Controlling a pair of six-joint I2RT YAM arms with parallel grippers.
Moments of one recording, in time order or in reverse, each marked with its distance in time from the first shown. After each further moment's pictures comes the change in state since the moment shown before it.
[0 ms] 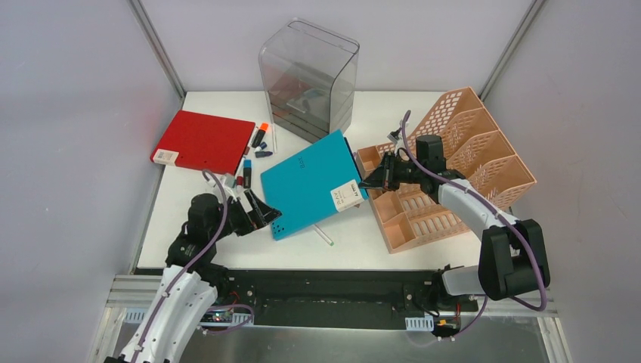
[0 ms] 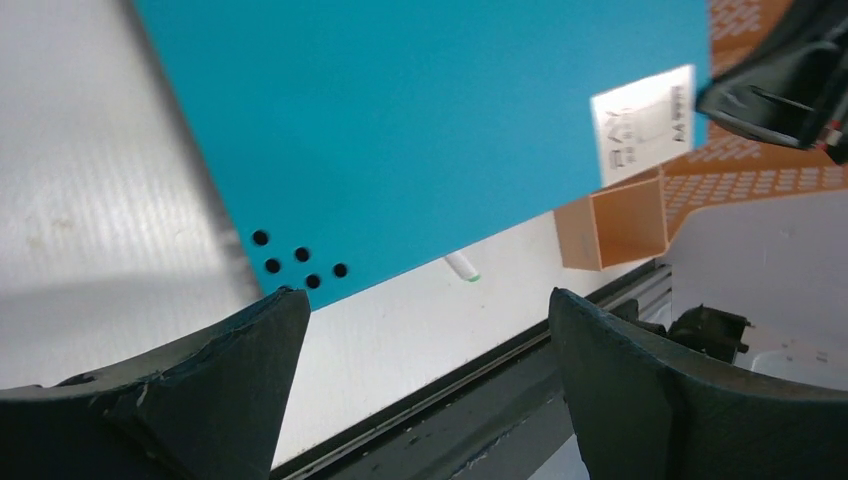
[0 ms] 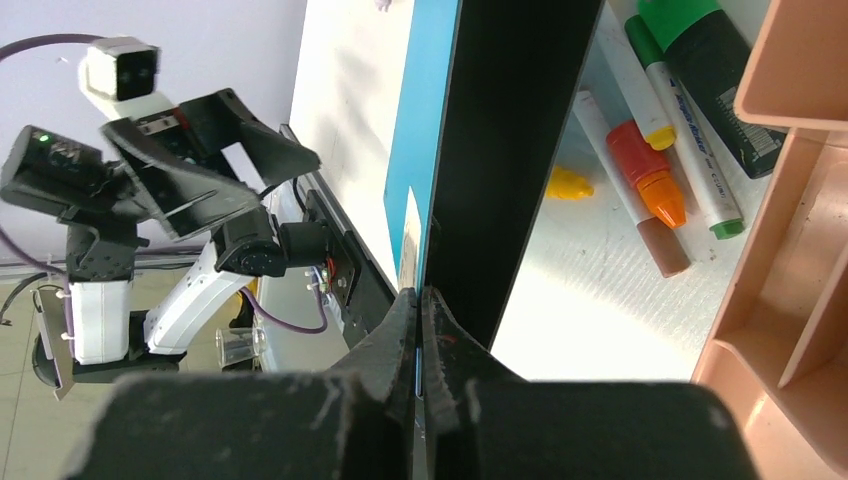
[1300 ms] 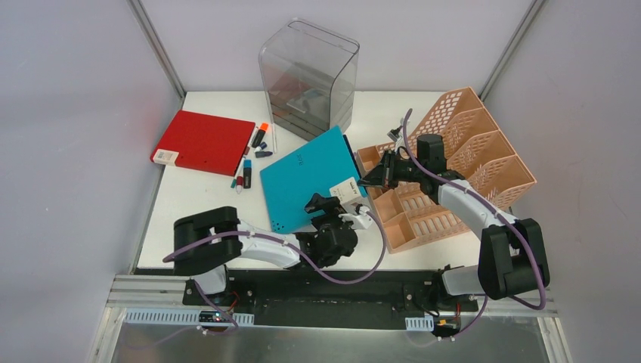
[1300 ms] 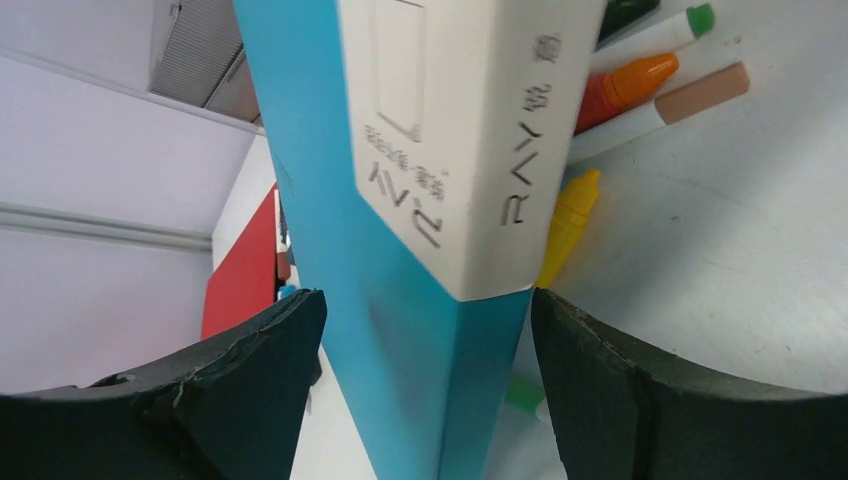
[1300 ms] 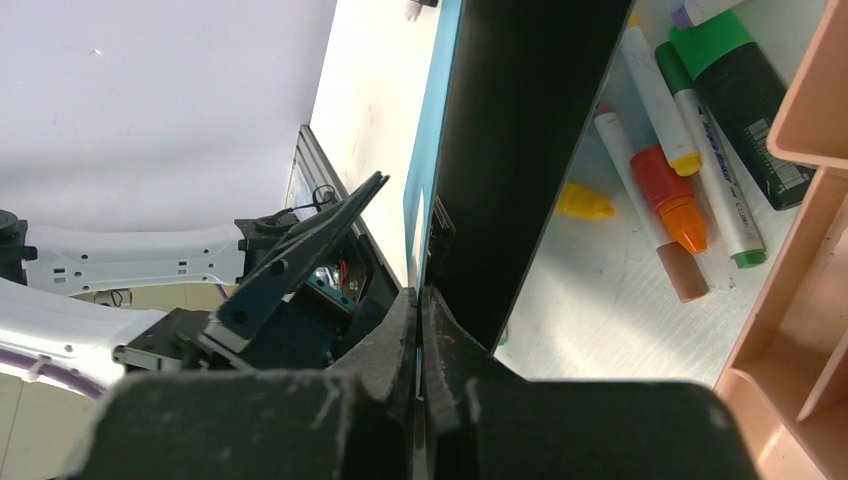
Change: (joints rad) left arm -1.136 1.194 0.383 0.837 -1.511 1.223; right arm -0.003 0.007 -0.011 0.085 -0.040 0.031
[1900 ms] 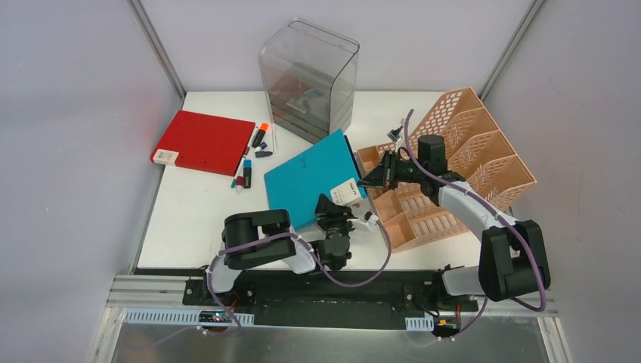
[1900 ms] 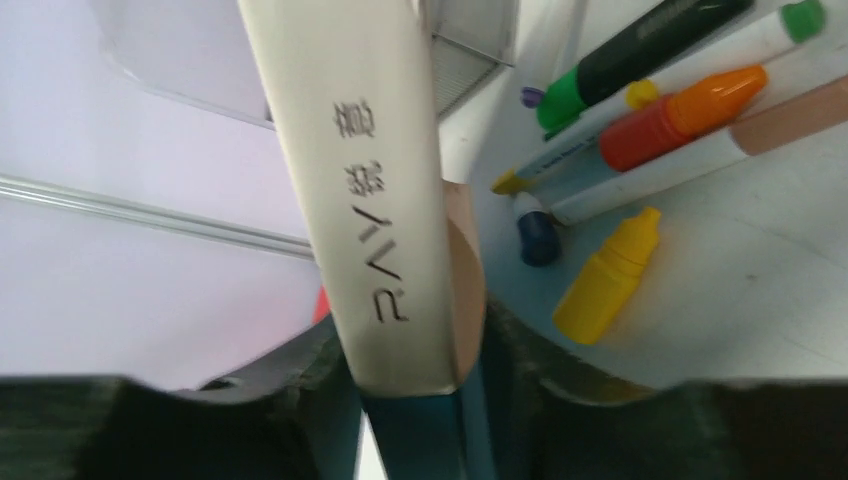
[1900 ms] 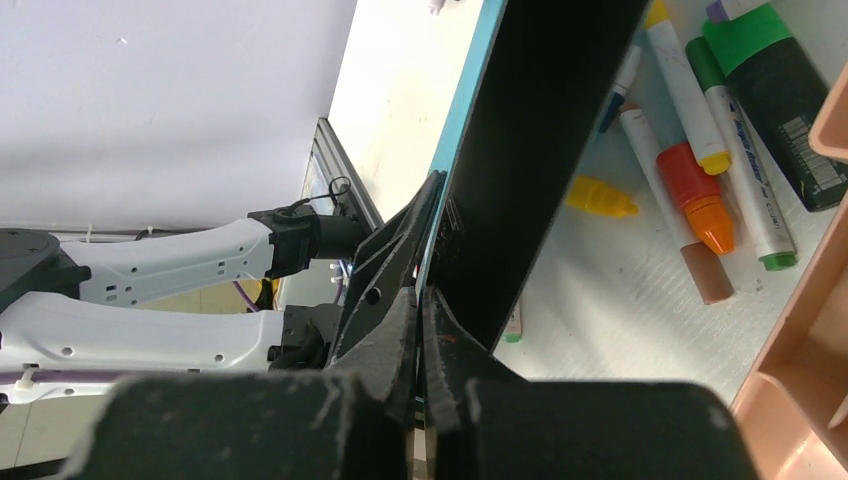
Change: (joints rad) left arm 0.000 0.368 -0.029 0.866 -0.192 0.650; right arm -0.002 -0.007 -0.016 0.047 -0.046 0.029
